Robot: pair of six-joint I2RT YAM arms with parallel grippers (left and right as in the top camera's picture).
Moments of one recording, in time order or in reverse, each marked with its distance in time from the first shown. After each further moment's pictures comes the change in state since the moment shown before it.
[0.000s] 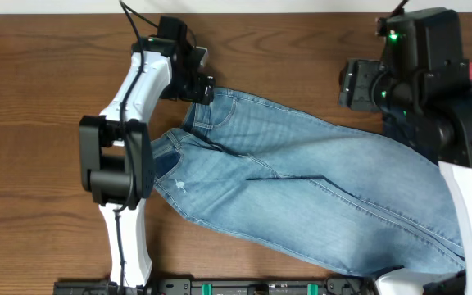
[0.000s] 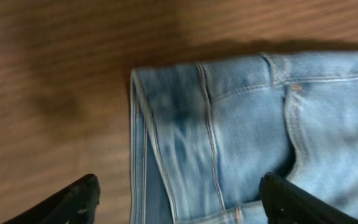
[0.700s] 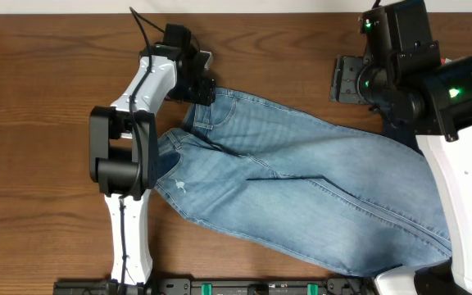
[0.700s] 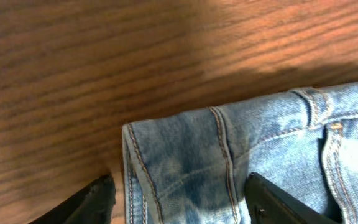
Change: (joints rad) left arm 0.000 0.085 0.000 0.107 0.029 0.014; right arm 0.000 0.082 0.000 -0.005 0.011 0.004
